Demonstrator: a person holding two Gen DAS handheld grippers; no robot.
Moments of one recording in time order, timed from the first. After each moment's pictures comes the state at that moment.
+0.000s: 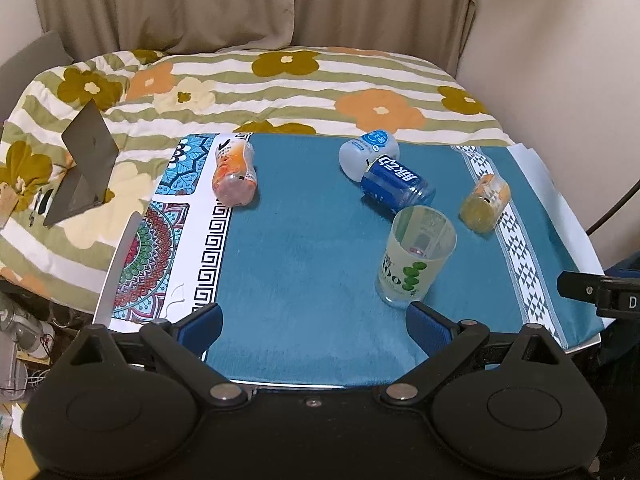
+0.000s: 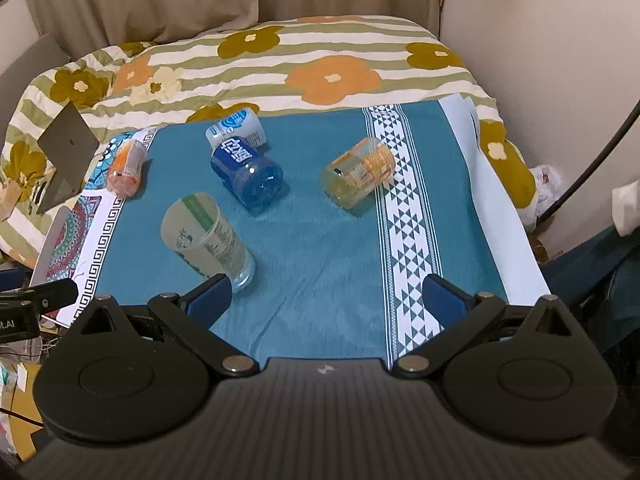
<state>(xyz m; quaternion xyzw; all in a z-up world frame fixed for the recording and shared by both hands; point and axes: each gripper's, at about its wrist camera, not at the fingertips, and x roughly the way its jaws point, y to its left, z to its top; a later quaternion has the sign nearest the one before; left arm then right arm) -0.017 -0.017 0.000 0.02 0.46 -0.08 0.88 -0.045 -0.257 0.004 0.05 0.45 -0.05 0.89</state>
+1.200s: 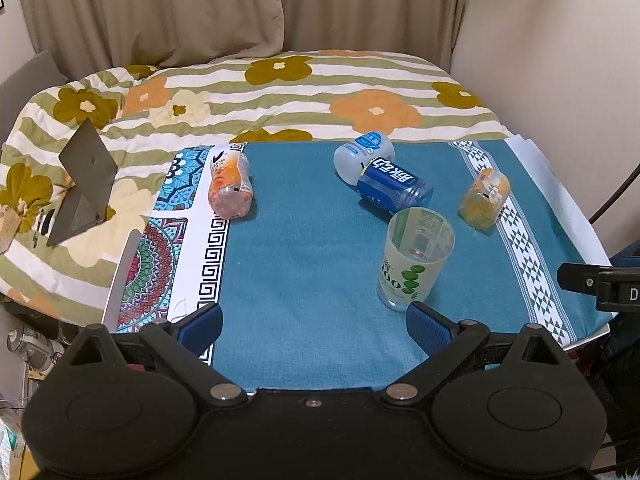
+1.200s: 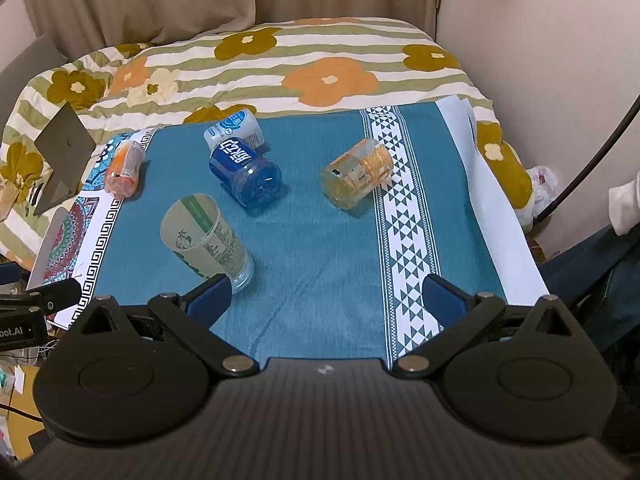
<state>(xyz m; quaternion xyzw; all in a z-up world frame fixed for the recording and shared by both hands) -0.013 -0.027 0.001 0.05 0.45 -0.08 0.89 -0.046 -0.256 0.004 0.05 0.45 -0.05 0.89</state>
